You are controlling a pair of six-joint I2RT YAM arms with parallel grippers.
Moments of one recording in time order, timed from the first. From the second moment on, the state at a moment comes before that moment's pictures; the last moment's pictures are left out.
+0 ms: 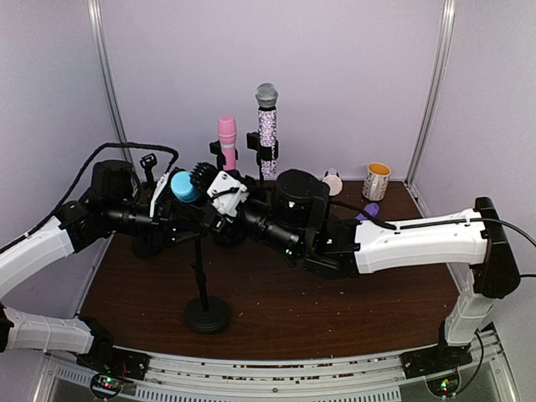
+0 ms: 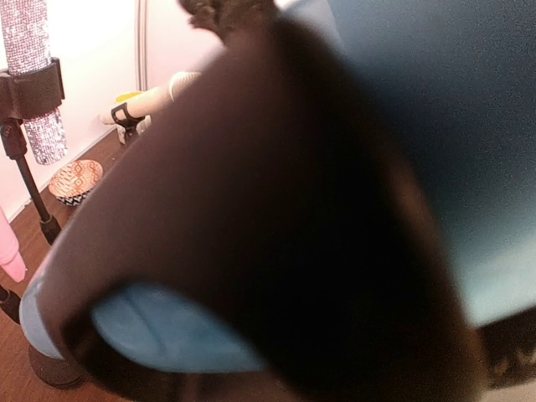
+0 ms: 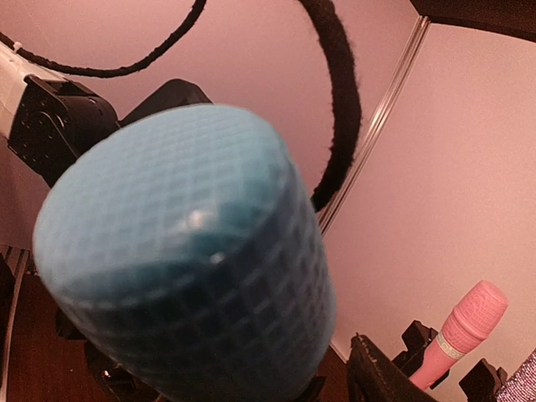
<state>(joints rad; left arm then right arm) -0.54 1.04 0.90 -0.30 0.85 0.18 1.25 1.77 1.42 0.51 0.20 -0.48</state>
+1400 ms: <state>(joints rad) -0.53 1.12 0.94 -0.20 0.87 -0.09 1.31 1.80 1.44 0.64 0.38 -0.73</state>
